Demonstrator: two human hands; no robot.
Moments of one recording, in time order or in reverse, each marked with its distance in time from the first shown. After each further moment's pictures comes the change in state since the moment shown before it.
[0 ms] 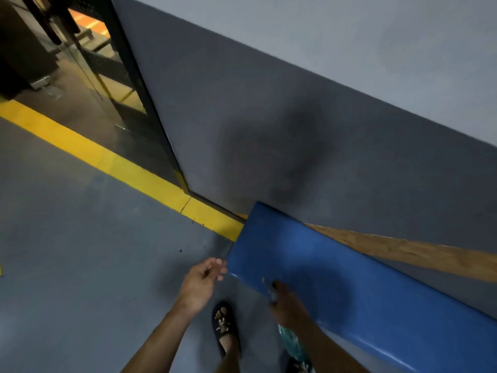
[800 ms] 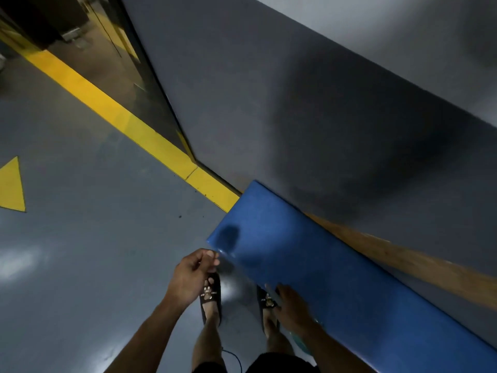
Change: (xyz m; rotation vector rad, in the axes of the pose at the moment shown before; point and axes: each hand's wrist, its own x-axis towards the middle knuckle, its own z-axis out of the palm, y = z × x) left_hand -0.032 0.007 0.101 -0.033 0.201 -0.131; right_hand -0.007 0.125 -0.031 -0.258 -0.149 0.026
